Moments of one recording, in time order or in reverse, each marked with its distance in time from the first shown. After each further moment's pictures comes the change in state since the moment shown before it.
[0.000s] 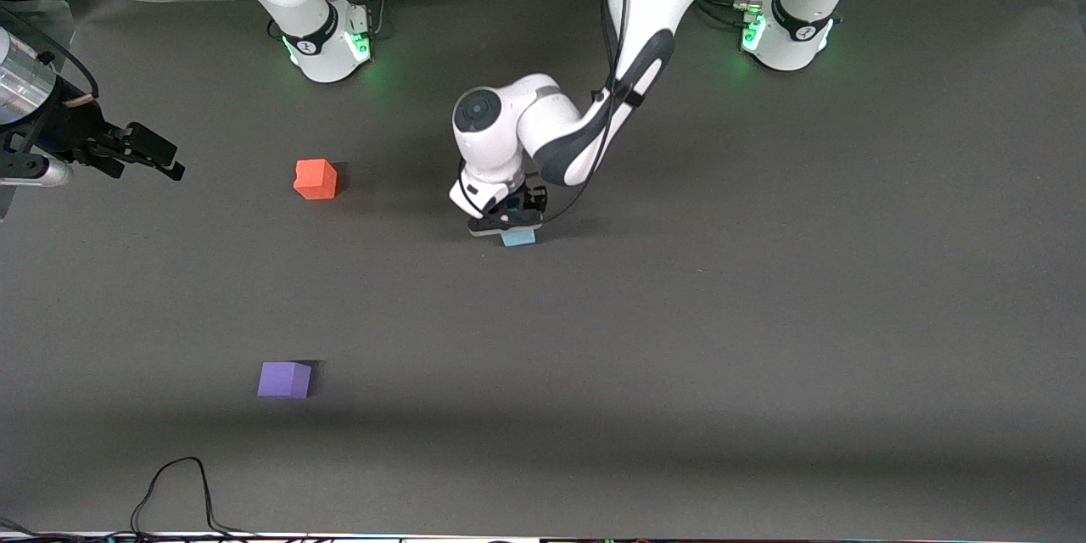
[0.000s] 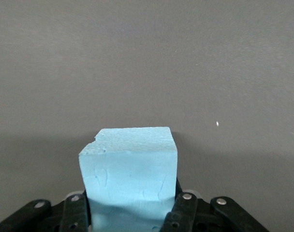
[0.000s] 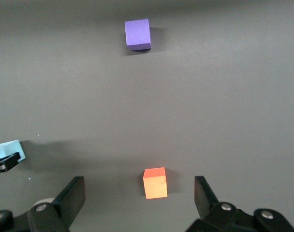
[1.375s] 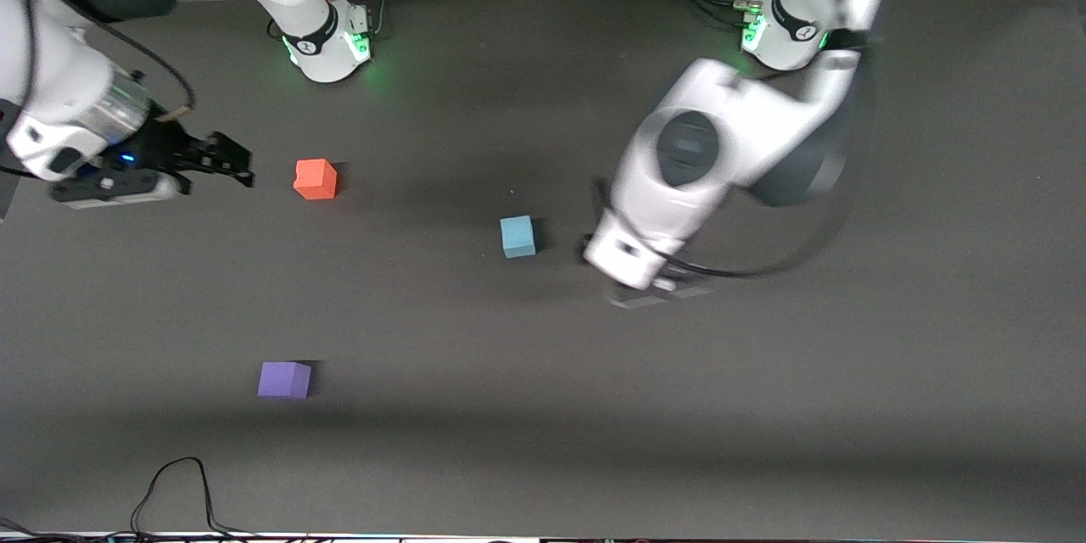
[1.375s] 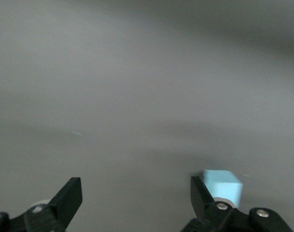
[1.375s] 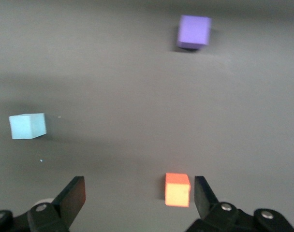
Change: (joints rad) left arm 0.479 -0.381 0.028 0.059 -0.208 -0.480 0.496; right arm 0.219 0.122 0.010 0.058 0.001 0.036 -0.006
